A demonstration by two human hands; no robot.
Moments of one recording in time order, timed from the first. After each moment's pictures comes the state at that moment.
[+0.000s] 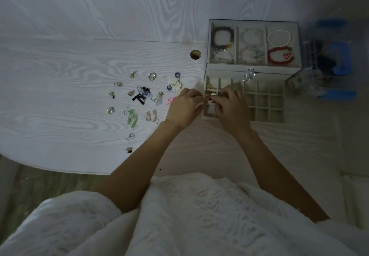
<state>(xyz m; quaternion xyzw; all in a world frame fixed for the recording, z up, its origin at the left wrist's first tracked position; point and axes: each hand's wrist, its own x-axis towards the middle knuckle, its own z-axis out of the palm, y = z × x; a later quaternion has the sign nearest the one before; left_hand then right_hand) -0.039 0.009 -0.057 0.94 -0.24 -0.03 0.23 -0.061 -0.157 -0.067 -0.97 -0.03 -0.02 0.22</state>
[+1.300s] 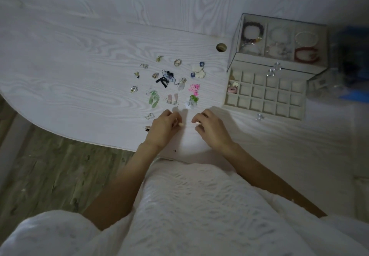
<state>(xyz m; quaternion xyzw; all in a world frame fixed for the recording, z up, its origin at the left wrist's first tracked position) -0.141 0.115 -0.078 0.95 -0.05 -0.11 0.28 -0.131 -0.066 -0.079 -0.93 -0.15 0.13 0.30</state>
